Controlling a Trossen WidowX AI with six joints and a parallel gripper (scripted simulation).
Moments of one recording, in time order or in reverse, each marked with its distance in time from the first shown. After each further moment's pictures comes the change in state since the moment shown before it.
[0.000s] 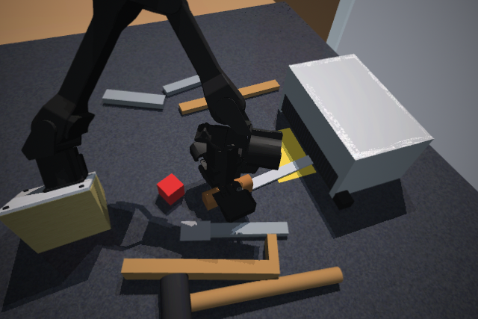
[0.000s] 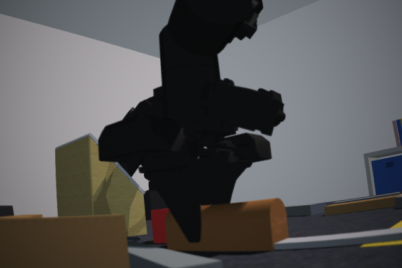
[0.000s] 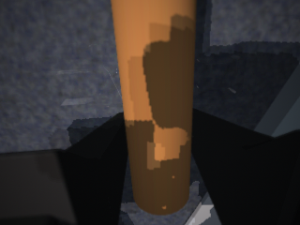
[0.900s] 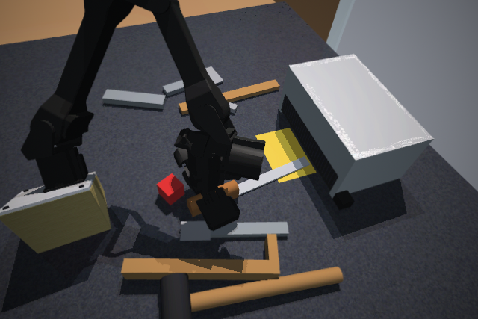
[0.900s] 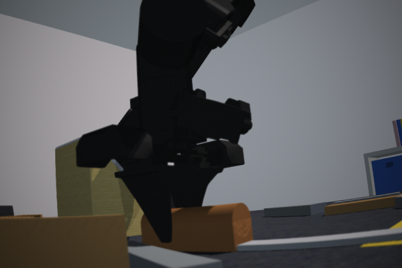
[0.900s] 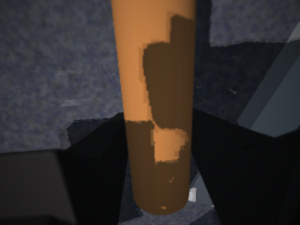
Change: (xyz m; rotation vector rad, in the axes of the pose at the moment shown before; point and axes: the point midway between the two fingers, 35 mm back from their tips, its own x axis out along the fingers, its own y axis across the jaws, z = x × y) arm 0.001 0.000 -0.035 -0.001 -0.001 0.000
